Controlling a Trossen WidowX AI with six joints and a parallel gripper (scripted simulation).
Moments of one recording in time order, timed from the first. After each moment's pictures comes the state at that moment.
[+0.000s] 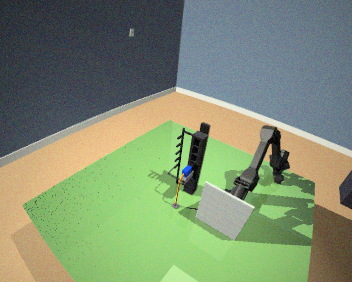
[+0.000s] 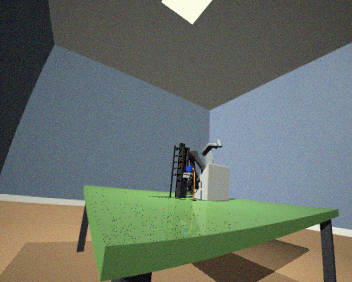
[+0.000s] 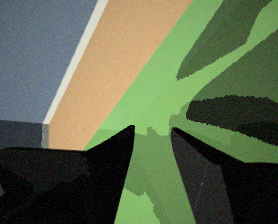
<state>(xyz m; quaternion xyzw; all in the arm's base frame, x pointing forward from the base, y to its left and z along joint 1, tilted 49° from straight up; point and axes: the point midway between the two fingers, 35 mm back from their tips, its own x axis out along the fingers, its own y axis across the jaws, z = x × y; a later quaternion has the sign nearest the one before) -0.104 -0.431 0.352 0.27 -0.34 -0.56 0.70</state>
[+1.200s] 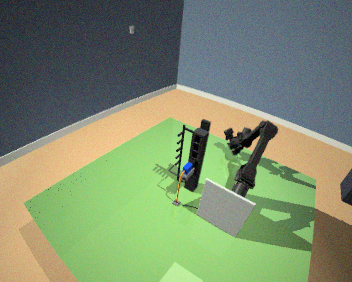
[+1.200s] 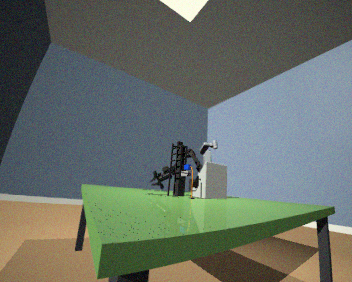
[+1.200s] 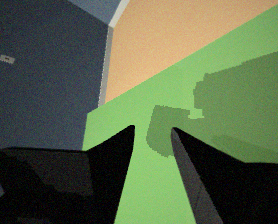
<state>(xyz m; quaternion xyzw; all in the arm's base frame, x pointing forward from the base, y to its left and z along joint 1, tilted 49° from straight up) 0.259 -0.385 0.356 0.22 -0.14 -0.36 0.89</state>
